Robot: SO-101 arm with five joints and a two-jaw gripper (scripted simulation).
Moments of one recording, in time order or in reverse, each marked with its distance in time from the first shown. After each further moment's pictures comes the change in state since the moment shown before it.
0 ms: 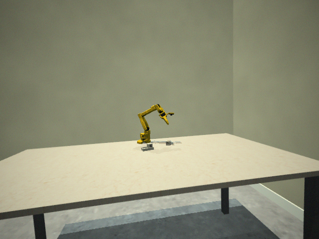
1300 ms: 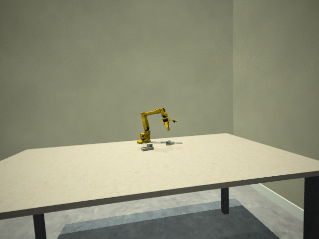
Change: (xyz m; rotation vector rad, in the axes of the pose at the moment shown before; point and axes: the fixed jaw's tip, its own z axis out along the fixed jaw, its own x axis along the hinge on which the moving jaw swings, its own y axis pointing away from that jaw) arm 0.015 0.010 0.041 -0.076 0.226 0.192
